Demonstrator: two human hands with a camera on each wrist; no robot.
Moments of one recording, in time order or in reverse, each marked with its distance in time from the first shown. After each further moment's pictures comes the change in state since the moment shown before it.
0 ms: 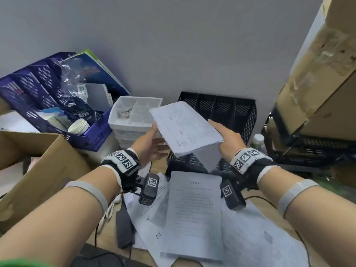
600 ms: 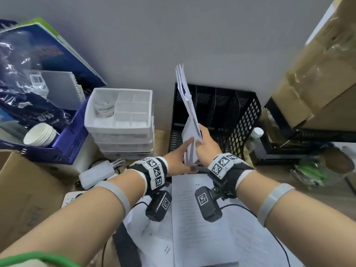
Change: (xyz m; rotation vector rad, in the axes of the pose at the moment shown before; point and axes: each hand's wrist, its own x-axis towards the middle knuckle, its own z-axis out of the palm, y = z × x) left_hand 0.089 -0.049 0.002 0.832 -0.532 0.088; right_hand 0.046 -0.055 0.103 0.204 0.074 0.341
